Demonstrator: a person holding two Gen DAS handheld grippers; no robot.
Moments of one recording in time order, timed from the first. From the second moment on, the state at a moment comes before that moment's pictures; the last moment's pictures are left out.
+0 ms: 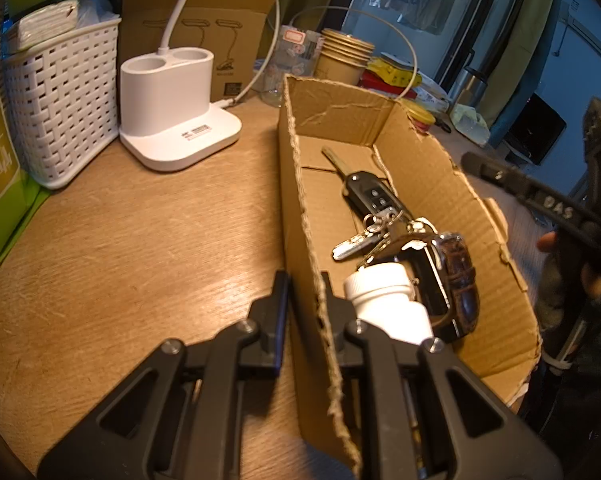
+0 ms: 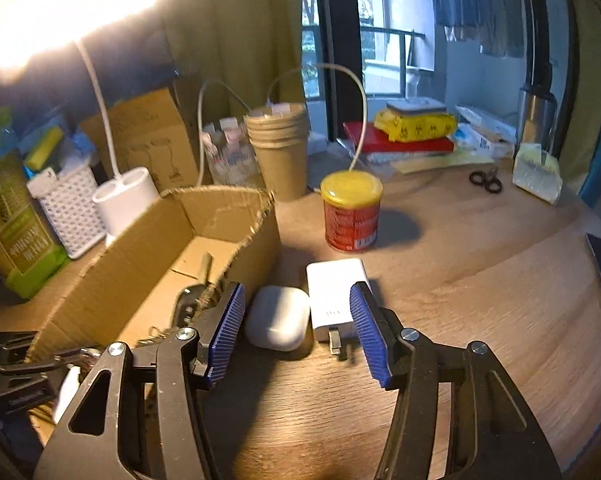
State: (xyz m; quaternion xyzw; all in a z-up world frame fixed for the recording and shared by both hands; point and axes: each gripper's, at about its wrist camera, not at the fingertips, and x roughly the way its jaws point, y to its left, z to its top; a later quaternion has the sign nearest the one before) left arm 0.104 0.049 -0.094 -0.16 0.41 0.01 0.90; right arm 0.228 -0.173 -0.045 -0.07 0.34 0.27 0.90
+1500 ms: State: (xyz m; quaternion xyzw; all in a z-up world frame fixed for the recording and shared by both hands) left arm 0.104 0.049 -0.094 -0.16 0.41 0.01 0.90; right arm 0.298 -0.165 -0.094 -0.11 0.43 0.19 0.88
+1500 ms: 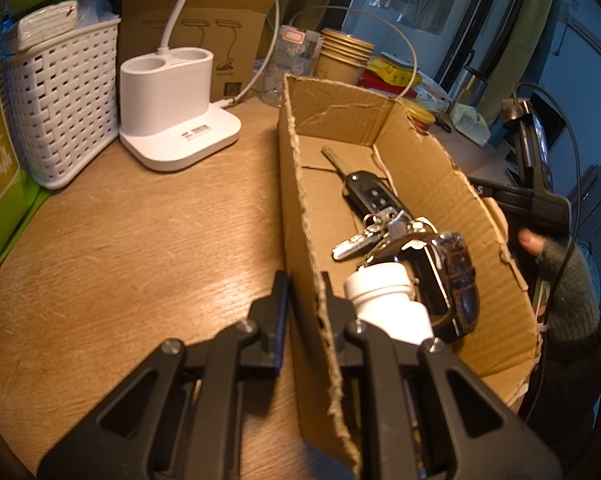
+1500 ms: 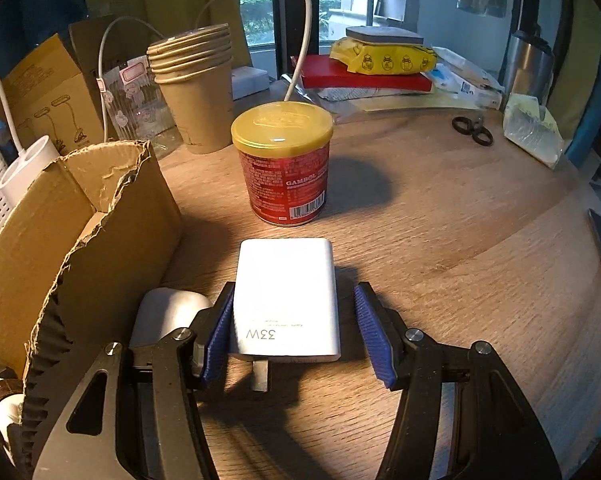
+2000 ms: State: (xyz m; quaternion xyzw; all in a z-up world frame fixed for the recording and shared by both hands) left arm 0.105 0.049 -0.095 -0.16 0.41 0.01 0.90; right arm 0.284 -0.163 -0.087 -0.11 0.40 0.20 0.89
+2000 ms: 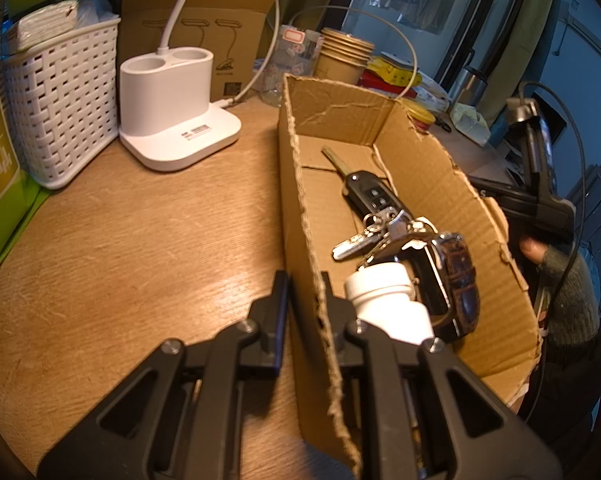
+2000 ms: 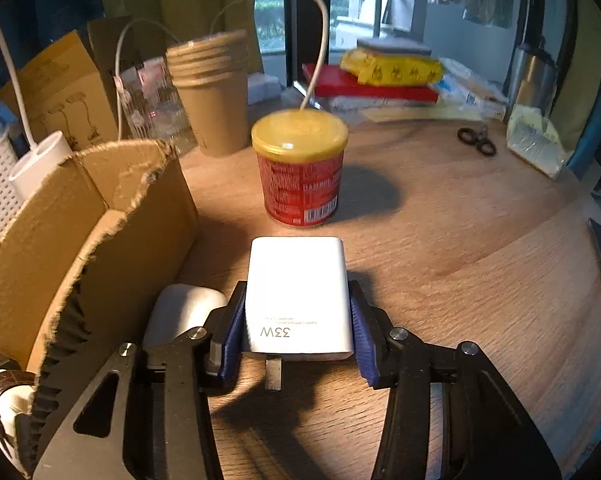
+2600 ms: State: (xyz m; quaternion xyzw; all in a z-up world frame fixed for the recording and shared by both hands) left arm 0.105 0.048 -0.095 -0.16 0.41 0.01 0.90; right arm 0.259 -0.174 -0.064 -0.06 0.35 0.23 0.91
